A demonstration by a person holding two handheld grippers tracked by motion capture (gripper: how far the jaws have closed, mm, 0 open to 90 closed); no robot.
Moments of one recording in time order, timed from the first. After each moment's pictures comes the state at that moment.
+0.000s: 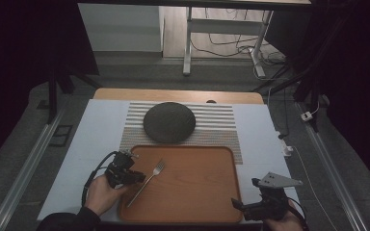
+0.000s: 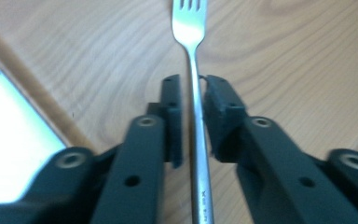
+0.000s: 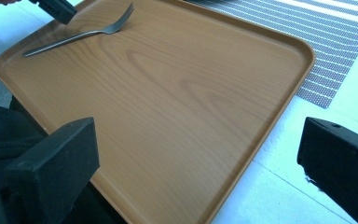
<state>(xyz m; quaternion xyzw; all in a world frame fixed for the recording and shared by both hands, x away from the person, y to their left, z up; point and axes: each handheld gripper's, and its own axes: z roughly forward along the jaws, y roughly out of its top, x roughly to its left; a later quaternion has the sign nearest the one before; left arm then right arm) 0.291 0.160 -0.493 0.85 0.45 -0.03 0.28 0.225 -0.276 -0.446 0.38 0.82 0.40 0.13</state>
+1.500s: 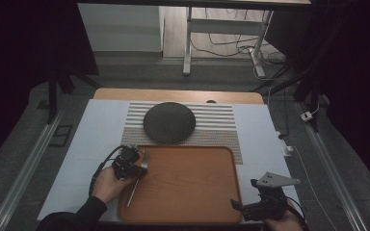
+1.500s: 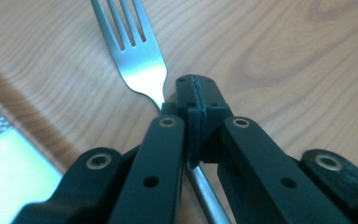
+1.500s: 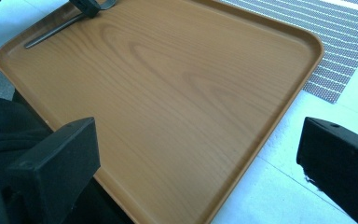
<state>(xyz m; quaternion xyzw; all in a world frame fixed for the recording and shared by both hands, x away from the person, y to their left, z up) 0.325 0.158 -0.514 0.86 0.44 -0.03 0.24 0.226 -0.275 -0.448 0.38 0.83 0.39 0.11</state>
